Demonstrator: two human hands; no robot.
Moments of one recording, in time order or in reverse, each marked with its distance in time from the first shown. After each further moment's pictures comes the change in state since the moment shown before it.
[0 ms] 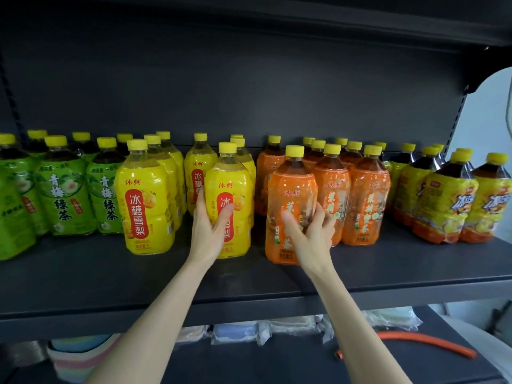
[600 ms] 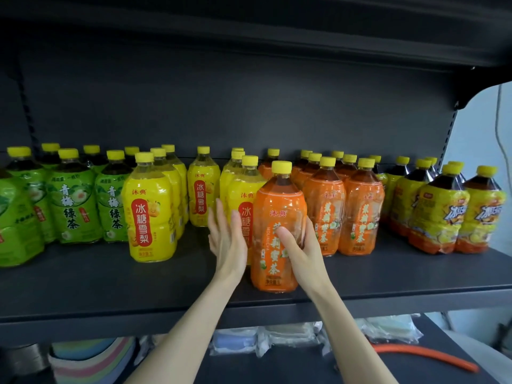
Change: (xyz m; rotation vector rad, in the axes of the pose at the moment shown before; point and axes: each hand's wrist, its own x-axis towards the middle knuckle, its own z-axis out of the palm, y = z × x) left_hand -0.038 0.035 0.035 0.065 0.077 -0.029; right_hand -0.022 -0.012 -0.010 0.533 -0.260 -0.121
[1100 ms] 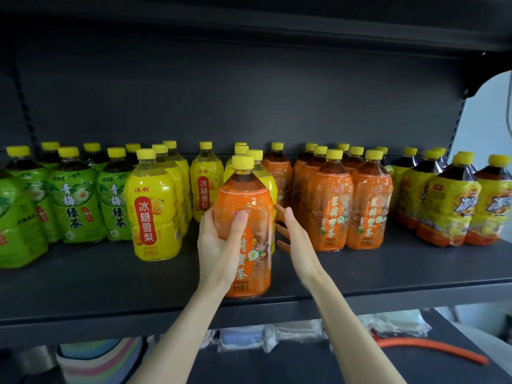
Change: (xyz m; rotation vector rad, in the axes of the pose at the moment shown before) left_hand -0.010 0.004 -0.036 -0.215 -0.001 0.078; right_hand 0.018 0.004 0.021 -0.021 -0.104 0.132
